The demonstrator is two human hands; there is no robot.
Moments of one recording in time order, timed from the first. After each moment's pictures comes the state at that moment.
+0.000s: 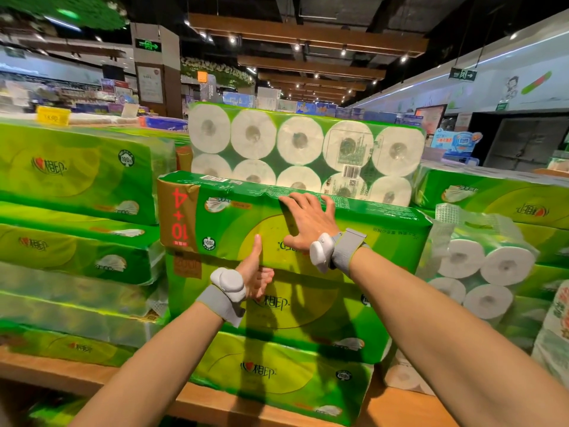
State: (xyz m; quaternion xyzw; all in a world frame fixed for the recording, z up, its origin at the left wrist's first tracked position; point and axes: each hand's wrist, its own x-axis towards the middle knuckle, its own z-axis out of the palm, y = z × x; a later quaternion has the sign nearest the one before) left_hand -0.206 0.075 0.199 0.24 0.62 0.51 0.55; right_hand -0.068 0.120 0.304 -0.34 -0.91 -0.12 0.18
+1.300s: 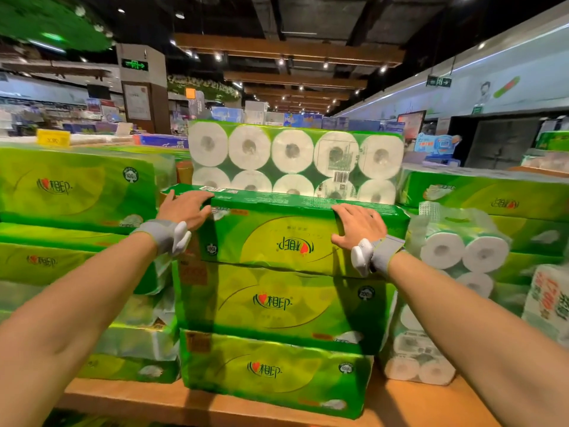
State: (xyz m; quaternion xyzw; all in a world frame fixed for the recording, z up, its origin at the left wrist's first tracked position) left_hand -0.344 0.043 0.311 0.61 0.76 0.18 -0.14; right_hand 0.018 0.128 0.307 -0.48 -0.85 -0.16 0.17
